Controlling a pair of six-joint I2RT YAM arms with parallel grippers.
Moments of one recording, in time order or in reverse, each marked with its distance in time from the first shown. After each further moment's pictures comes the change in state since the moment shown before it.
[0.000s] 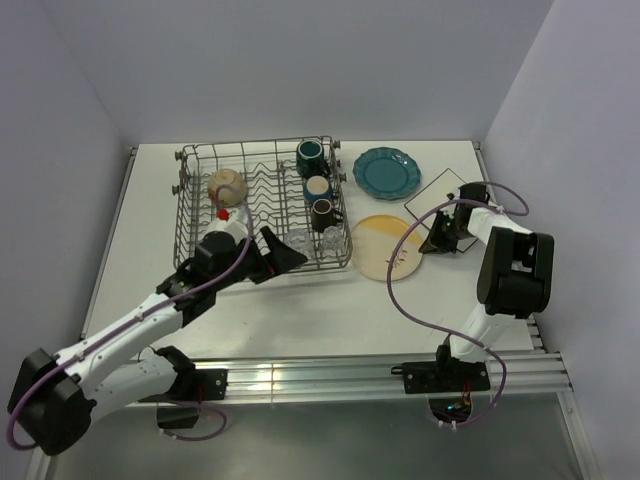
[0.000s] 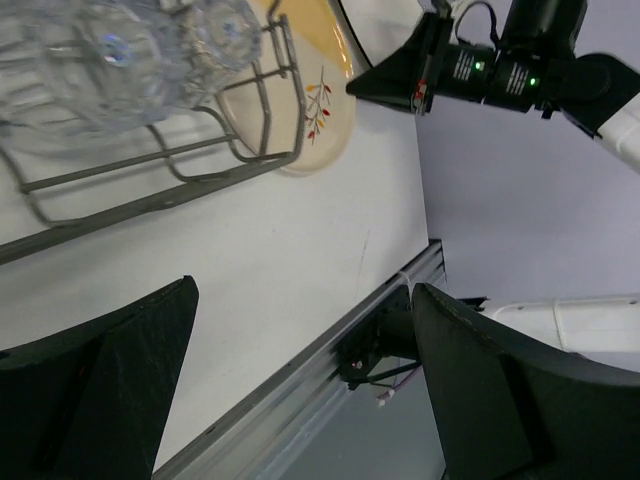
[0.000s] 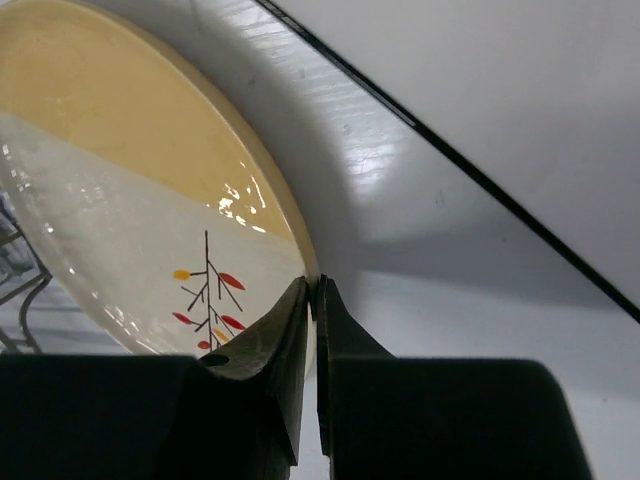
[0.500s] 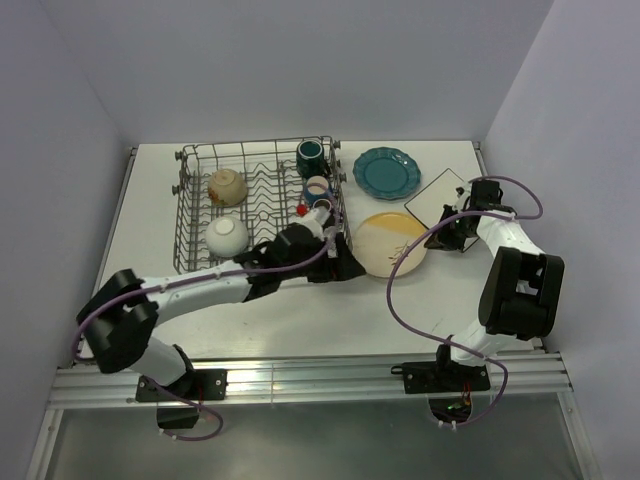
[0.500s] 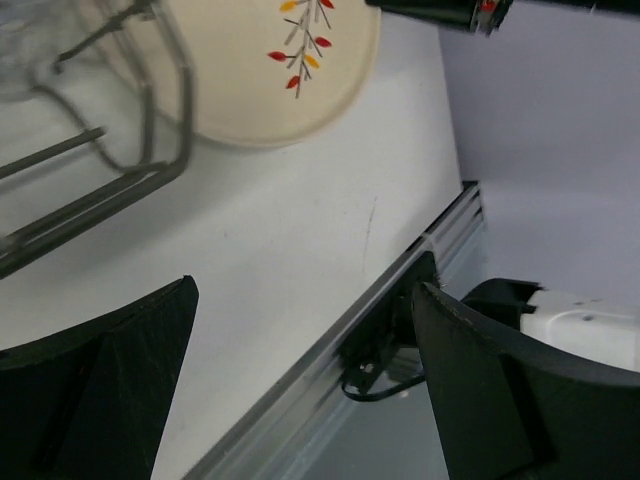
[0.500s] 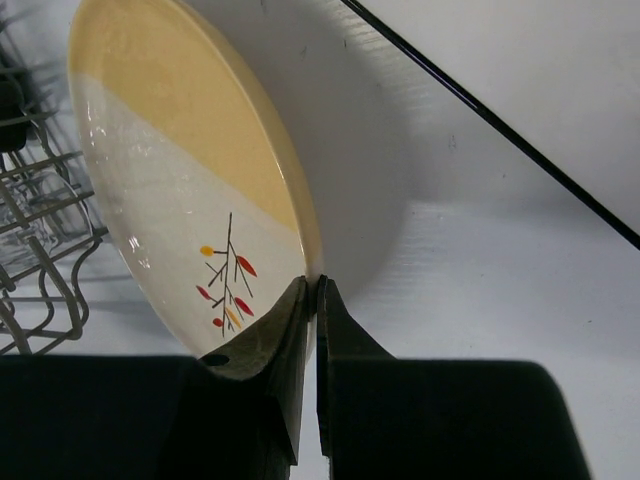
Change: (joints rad) left arm -0.257 0.480 0.265 0.113 -0.059 0.030; right arm -0.034 -0.156 0.000 -0.088 -0.039 -0.016
